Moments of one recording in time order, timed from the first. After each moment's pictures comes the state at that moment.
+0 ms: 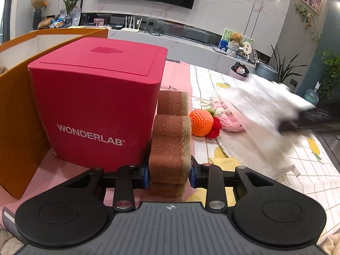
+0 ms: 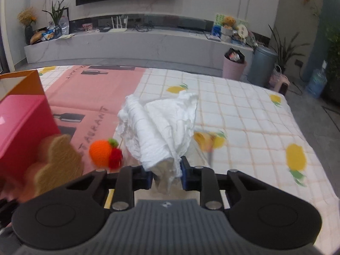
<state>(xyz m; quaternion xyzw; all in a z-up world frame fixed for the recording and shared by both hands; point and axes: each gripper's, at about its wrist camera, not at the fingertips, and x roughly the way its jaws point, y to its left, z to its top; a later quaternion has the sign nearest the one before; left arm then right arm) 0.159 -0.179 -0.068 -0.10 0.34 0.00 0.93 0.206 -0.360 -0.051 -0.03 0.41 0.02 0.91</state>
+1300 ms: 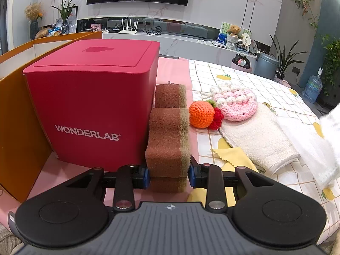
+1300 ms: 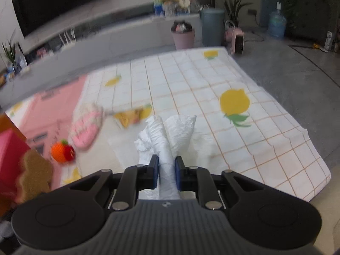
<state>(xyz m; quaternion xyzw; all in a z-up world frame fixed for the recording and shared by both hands) 0.163 -0.191 -0.075 -0.06 0.35 0.00 0.94 0.163 -0.472 -0.034 0.12 0.40 -0.06 0.91</state>
